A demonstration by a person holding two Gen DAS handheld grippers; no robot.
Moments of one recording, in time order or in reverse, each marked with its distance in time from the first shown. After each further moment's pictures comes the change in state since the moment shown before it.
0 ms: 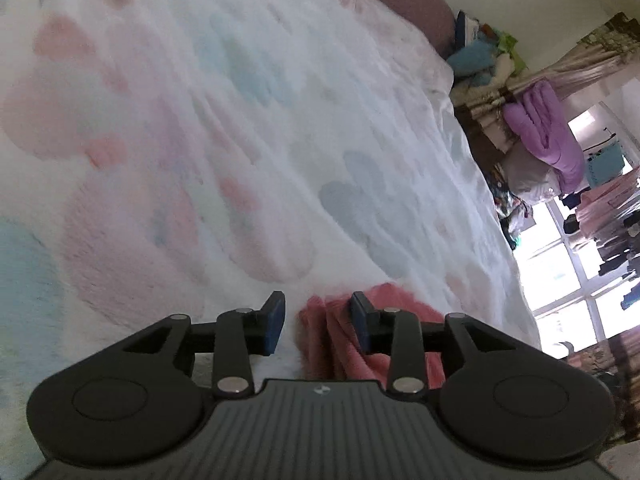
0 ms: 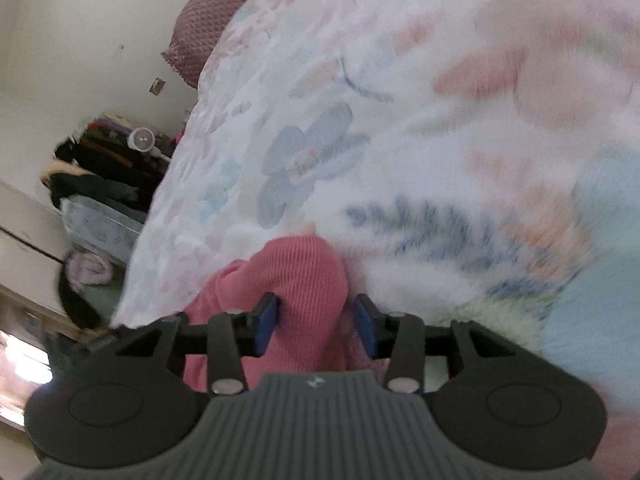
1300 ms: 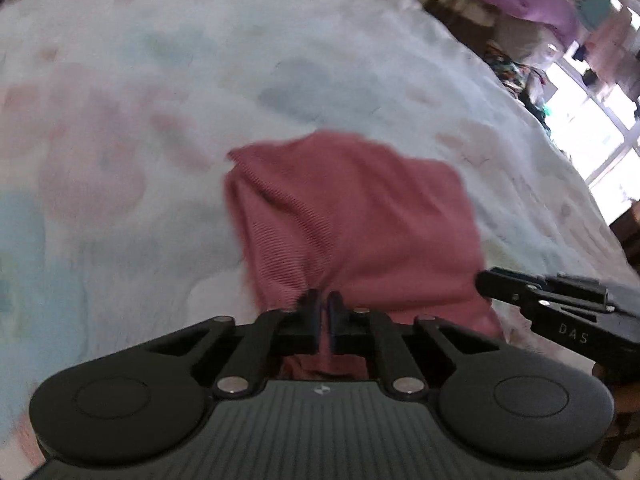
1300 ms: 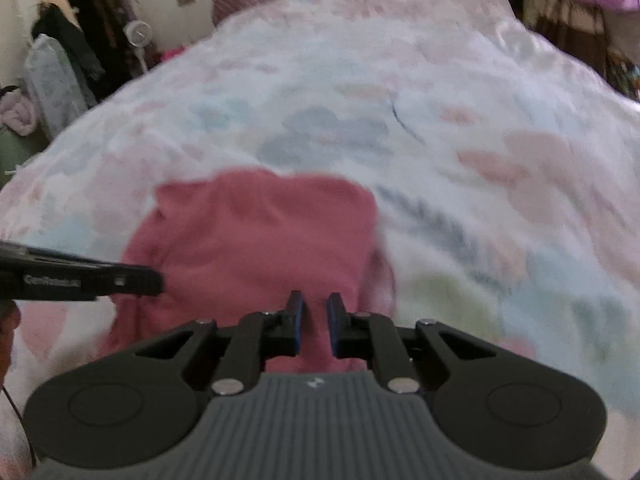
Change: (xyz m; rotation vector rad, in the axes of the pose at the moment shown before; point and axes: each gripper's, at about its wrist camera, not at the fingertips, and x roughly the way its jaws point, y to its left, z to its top) left arm -0.010 -0.076 -0.088 0.339 0.175 0.185; right arm -0.018 0.079 -0.091 -0.519 -0.031 -0.343
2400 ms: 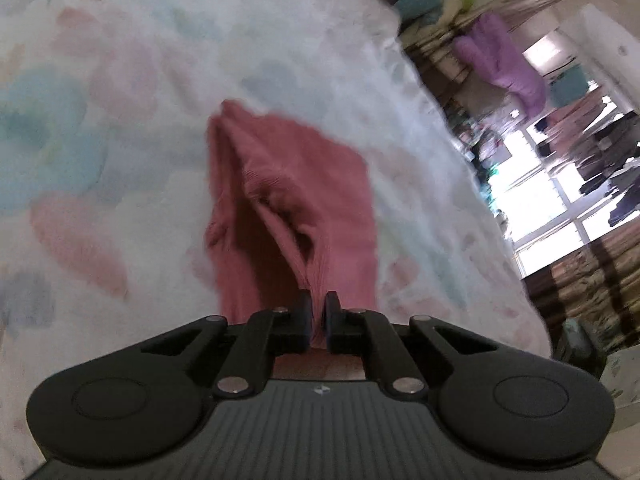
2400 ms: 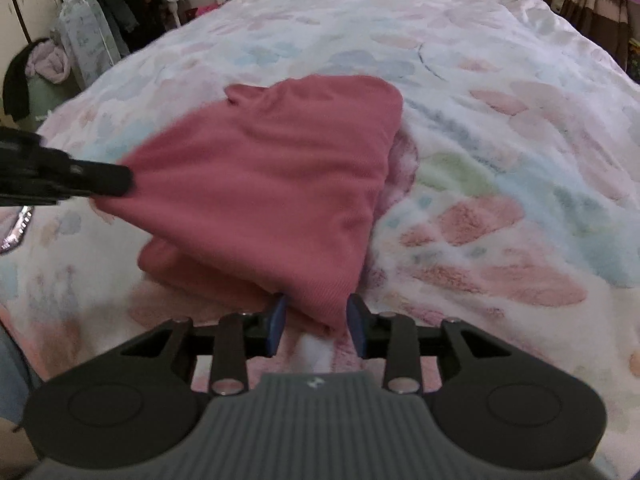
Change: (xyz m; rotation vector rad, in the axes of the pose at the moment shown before) left arm -0.089 -0.011 -0.073 -0.195 -0.046 -0.191; right arm -0.080 0.019 -0.084 -0.090 0.118 0.059
